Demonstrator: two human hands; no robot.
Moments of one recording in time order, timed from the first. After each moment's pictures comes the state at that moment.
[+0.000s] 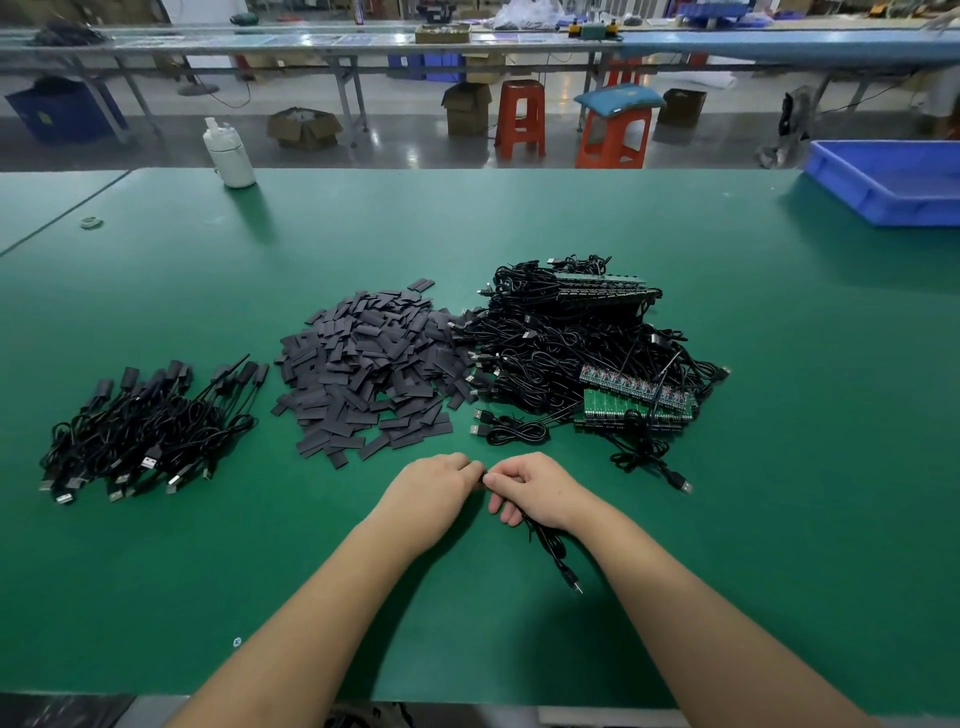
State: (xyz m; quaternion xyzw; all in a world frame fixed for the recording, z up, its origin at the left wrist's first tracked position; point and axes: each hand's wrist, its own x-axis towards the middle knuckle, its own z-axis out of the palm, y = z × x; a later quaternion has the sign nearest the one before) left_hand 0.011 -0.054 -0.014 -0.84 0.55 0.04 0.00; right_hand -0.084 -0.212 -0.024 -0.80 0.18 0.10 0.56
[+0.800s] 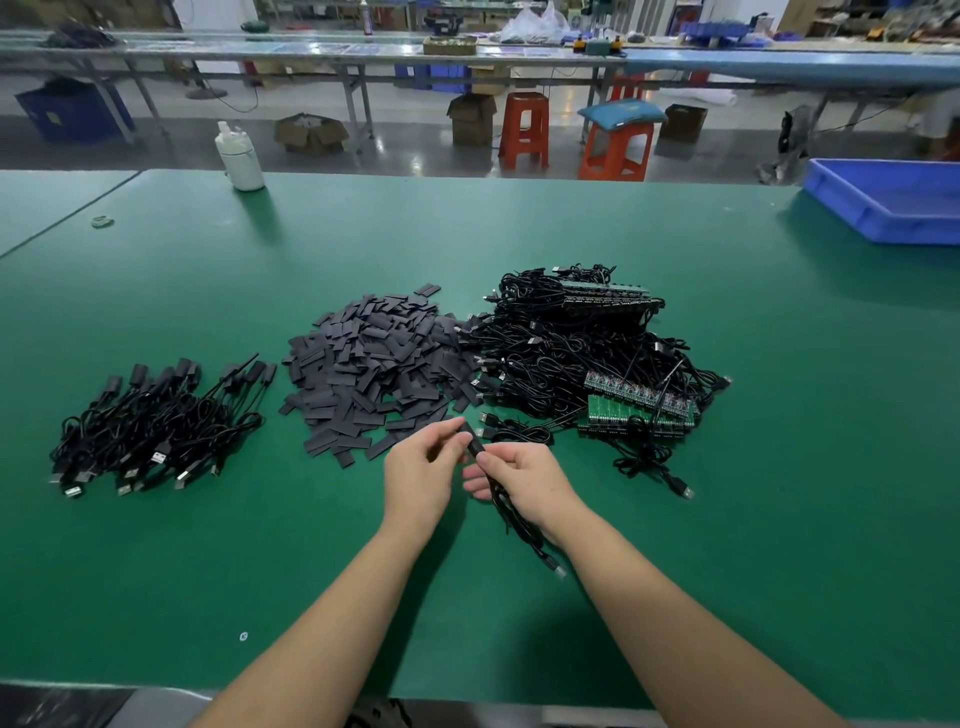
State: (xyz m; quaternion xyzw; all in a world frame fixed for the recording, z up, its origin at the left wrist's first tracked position) left_hand -0.003 -0.058 -0.002 -0.77 0.15 0.08 -0.61; right_hand -0.079 -0.178 -0.003 -0.66 0.22 -0.04 0.72
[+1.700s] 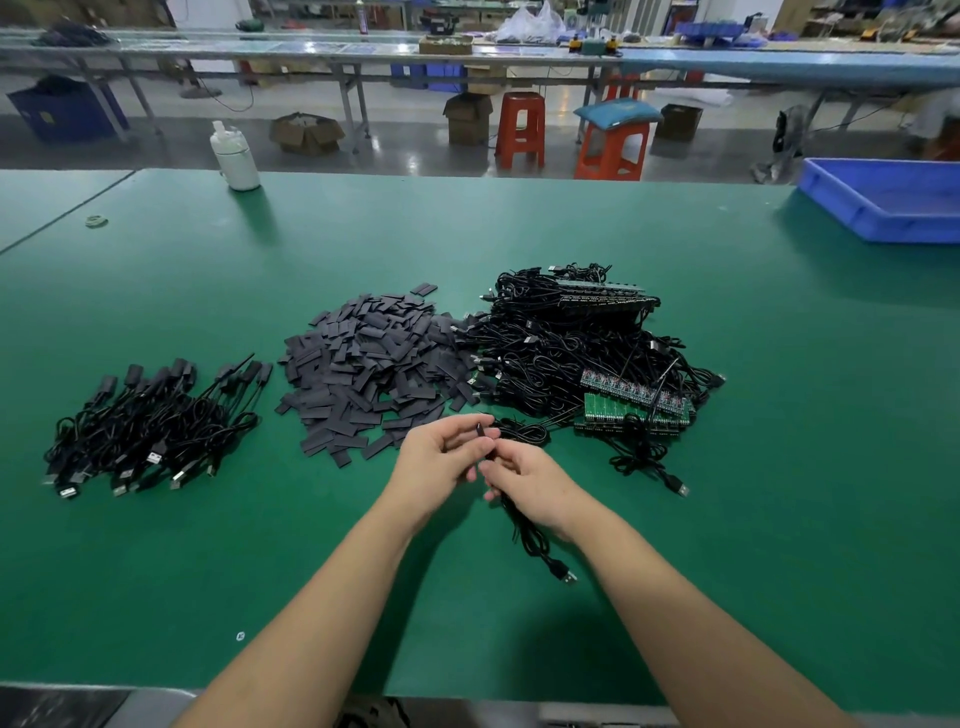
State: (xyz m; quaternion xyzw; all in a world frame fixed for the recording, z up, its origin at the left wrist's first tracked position) left_hand 0.002 -0.066 0.012 -0.66 0.22 0.28 -0.66; right_hand -0.092 -0.185 0.016 -0.76 0.15 0.01 0.64
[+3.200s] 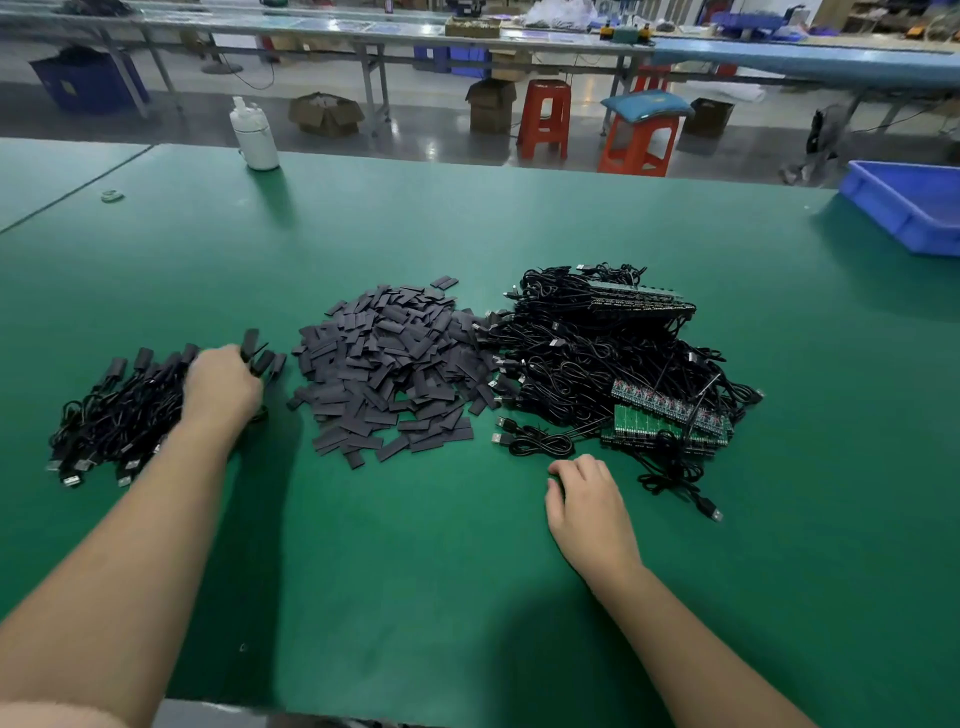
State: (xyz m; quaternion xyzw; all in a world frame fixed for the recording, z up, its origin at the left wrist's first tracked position) left_hand 0.218 0.076 0.026 -0.99 0.04 -0.03 -0.14; right_hand -0.105 -0.213 -0.051 -0.95 0.24 -0.13 0.16
